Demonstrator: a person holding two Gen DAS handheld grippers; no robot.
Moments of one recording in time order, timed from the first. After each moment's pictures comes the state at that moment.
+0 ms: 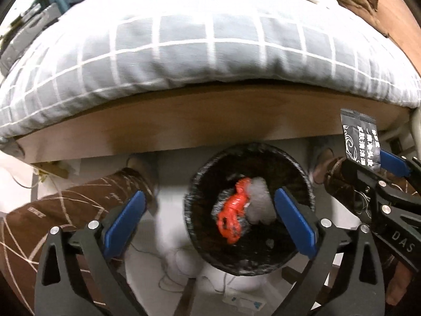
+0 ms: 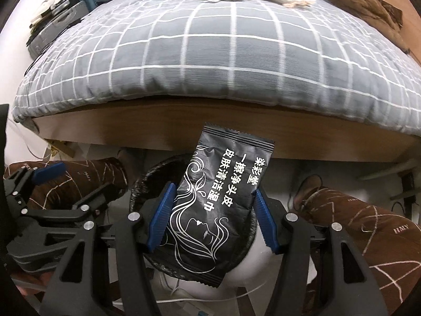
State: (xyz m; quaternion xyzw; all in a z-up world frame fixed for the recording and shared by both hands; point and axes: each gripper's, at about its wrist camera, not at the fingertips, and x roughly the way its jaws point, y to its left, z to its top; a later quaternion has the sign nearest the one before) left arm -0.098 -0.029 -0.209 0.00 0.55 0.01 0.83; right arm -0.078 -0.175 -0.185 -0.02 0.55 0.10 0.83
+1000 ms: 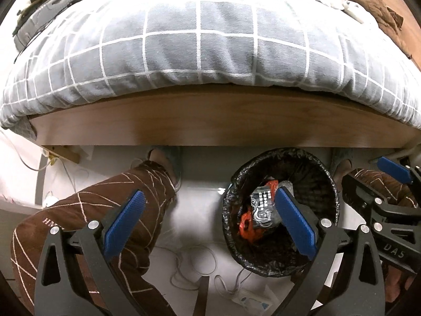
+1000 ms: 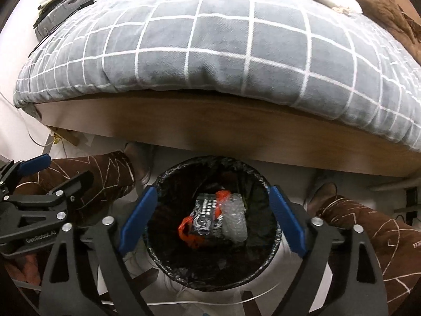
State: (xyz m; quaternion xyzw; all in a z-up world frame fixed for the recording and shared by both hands) left arm -0.092 0.033 -0.216 -0.03 0.56 0.05 0.82; right arm -0.063 -0.130 -0.201 -0.05 0.56 0.12 0.82
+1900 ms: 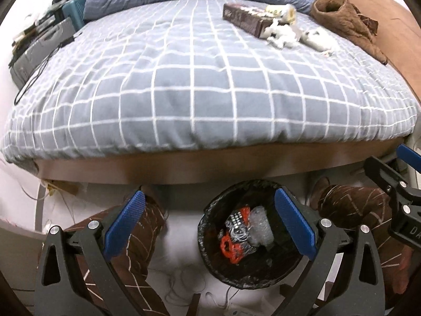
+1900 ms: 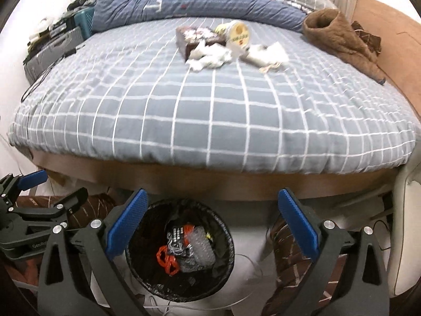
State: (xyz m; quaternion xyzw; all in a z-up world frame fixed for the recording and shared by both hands) left arm -0.083 -0.013 -0.135 -0.01 0.50 0.01 0.87; right arm -0.068 -0.189 -0.100 -0.04 0.46 0.05 0.88
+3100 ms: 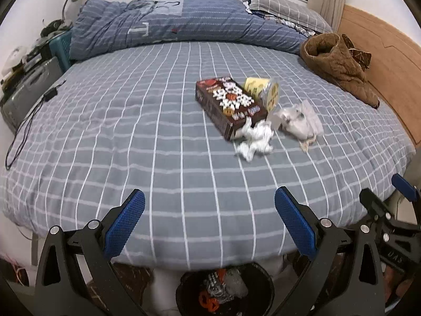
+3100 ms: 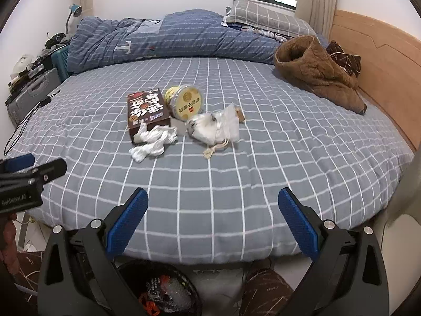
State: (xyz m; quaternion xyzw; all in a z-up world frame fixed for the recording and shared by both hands) left arm 0.052 -0.056 -0.030 -0.02 0.43 -0.01 0.90; right arm 0.039 -0.261 -0.032 -0.03 0.40 0.01 0.92
